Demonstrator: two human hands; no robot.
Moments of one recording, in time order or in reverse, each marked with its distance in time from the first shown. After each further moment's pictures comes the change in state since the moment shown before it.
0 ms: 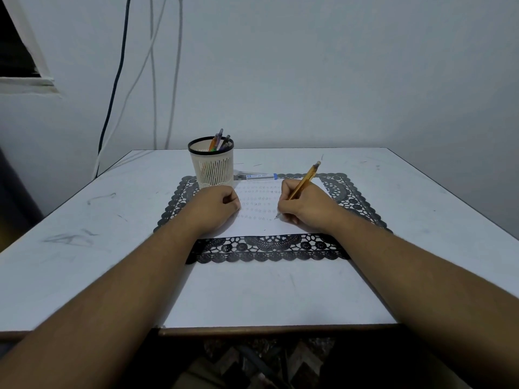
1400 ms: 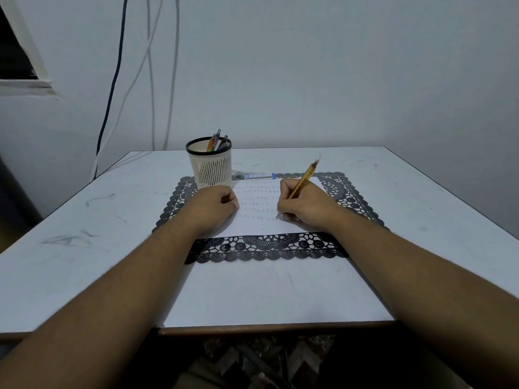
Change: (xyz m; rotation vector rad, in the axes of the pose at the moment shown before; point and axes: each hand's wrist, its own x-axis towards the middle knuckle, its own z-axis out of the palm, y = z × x) left_hand 0.001 0.000 0.000 0.014 0.006 0.004; right_hand -0.007 -0.009 -0.001 -0.113 0.005 -0.010
